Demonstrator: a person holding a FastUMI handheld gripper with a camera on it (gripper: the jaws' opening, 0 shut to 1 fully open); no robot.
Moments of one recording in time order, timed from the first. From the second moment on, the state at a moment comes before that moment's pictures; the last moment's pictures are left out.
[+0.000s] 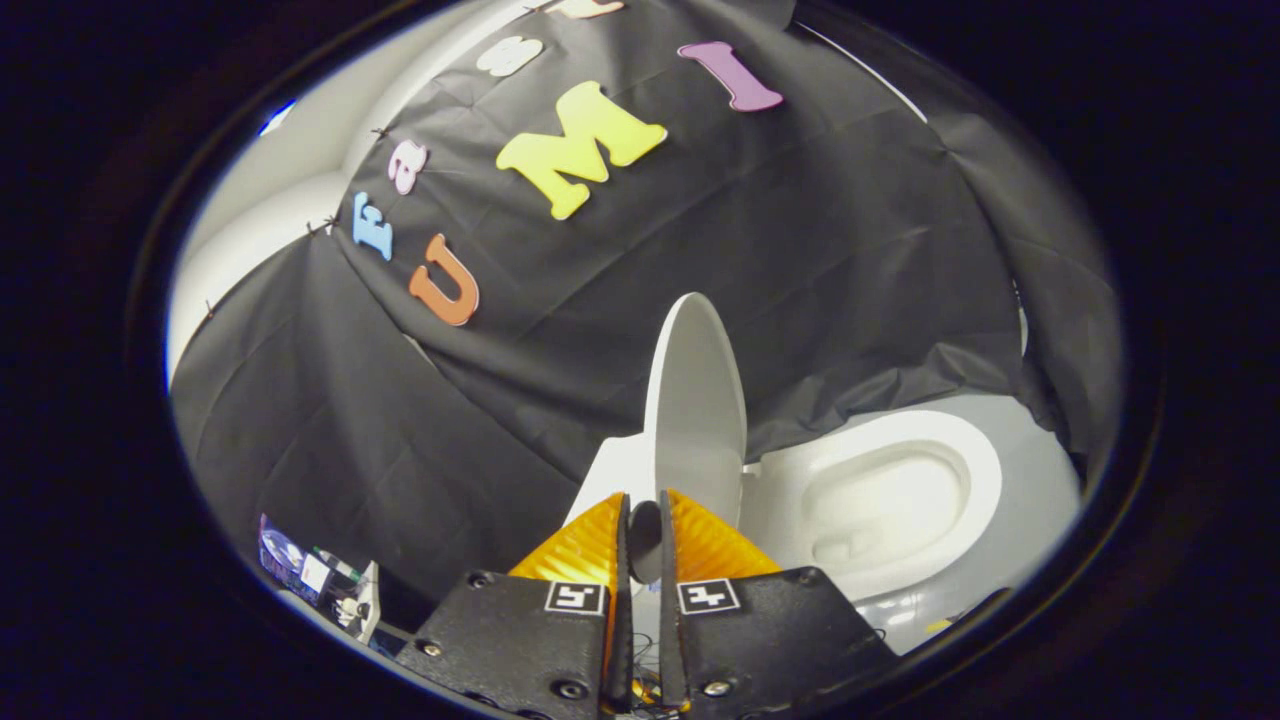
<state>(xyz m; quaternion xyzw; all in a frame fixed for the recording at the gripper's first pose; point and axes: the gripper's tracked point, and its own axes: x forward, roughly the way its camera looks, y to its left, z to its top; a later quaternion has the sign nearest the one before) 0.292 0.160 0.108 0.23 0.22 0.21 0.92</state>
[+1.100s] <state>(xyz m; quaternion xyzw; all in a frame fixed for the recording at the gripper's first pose) 0.293 0.251 0.113 0.18 0.22 0.25 0.93</state>
